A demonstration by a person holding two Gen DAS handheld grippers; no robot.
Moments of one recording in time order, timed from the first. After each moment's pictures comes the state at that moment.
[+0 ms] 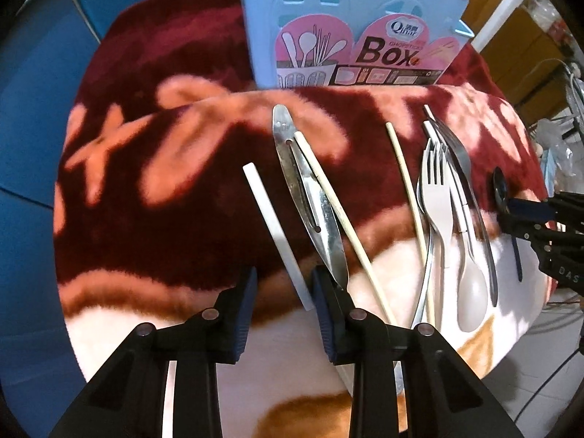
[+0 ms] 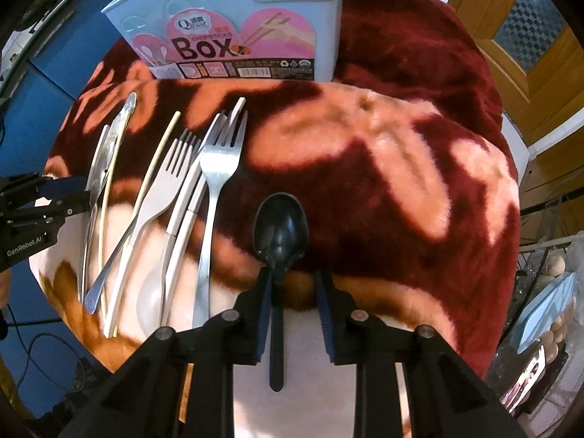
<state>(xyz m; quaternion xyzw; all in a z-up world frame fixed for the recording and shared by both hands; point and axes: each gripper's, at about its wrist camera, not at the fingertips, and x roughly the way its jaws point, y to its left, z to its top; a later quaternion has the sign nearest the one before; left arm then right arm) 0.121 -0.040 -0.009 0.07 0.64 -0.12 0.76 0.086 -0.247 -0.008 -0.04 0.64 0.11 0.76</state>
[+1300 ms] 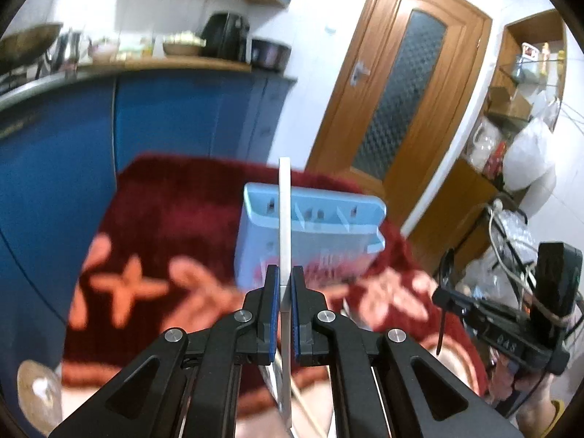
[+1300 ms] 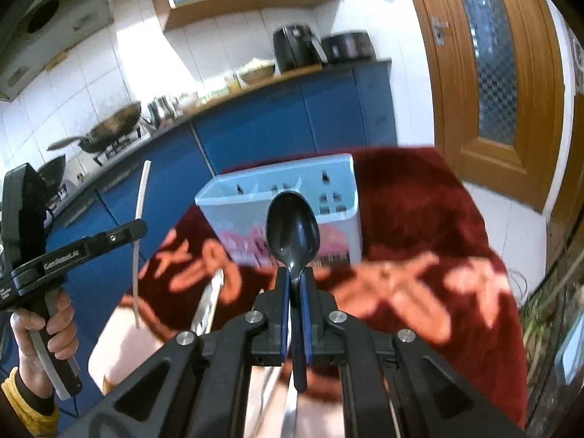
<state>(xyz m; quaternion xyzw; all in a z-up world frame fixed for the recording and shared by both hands) 0.097 0.003 0.098 -0.09 0.31 -0.19 0.93 0.052 -0.245 0.074 0.10 0.30 0.15 0.94</state>
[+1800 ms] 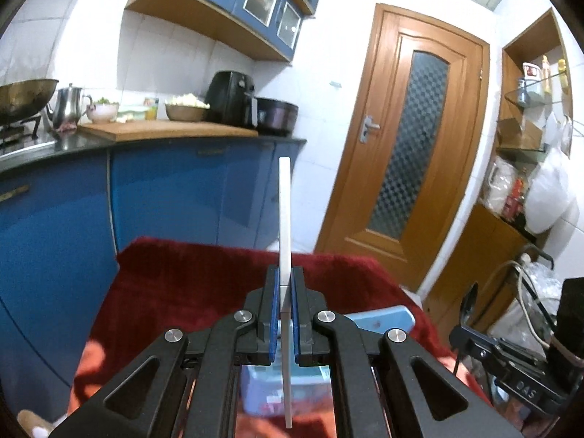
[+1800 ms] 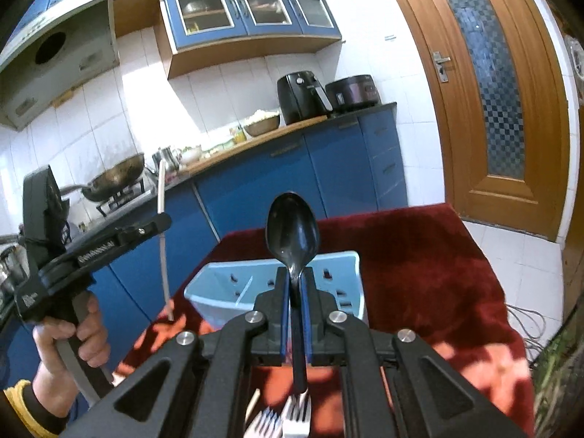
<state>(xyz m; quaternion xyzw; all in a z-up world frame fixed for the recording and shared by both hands) 0.175 -0.018 0.127 -0.09 0.20 -0.15 0.96 0.119 -0.257 0.085 0.13 0.22 0.16 0.95</state>
